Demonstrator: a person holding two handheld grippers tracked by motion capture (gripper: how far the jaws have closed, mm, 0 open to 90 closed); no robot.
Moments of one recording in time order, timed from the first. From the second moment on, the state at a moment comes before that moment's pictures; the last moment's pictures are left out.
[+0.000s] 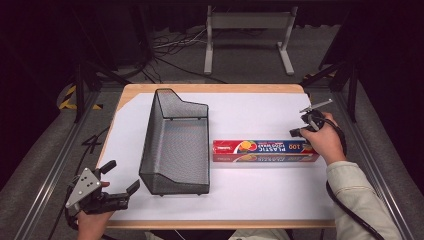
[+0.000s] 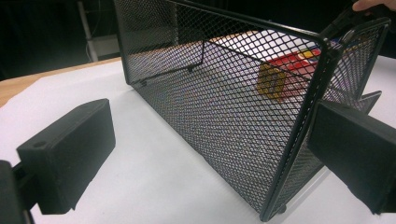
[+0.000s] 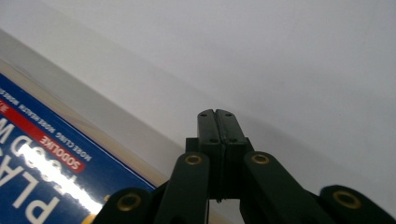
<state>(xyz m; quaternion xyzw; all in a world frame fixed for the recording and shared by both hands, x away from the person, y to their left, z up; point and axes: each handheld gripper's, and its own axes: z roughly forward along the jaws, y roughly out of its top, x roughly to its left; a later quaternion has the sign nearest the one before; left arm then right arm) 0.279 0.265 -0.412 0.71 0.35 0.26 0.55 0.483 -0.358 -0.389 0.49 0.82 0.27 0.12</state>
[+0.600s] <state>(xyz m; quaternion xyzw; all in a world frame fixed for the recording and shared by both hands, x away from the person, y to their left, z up) 0.279 0.265 -0.413 0.71 0.35 0.25 0.55 0.487 -0.361 -0.395 0.51 0.84 0.20 0.05</state>
